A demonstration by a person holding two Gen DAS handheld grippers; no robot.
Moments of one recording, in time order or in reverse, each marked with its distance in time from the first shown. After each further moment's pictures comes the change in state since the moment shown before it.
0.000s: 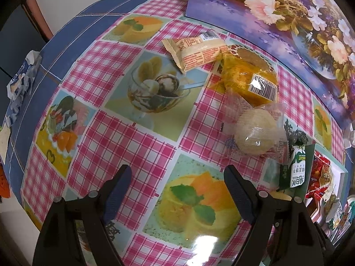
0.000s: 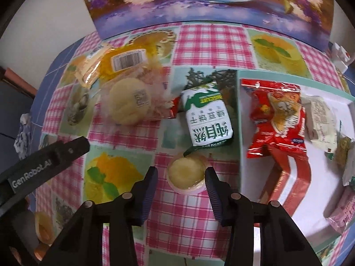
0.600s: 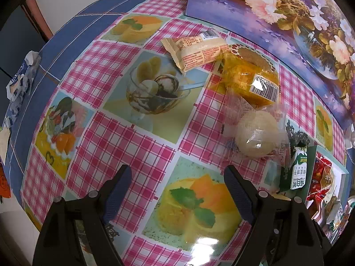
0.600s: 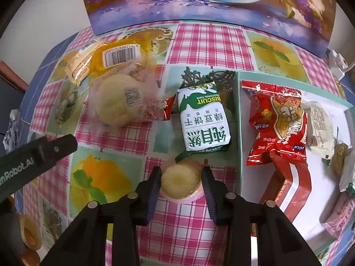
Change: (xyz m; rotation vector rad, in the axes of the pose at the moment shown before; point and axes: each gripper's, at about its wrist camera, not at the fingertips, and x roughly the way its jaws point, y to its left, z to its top) left arm 0.006 0.000 0.001 0.004 0.003 0.003; right arm 0.013 0.003 0.002 -0.030 -0.009 -0.075
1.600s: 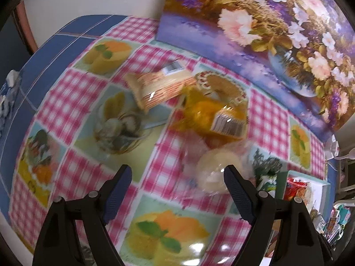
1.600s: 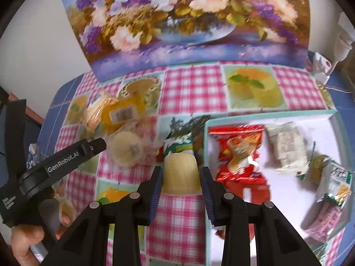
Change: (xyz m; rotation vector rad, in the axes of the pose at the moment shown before) left arm -0.009 -0.027 0.034 0.031 -0.108 -0.150; right arm -0.073 -0.045 0.025 0.117 -0.150 0.085
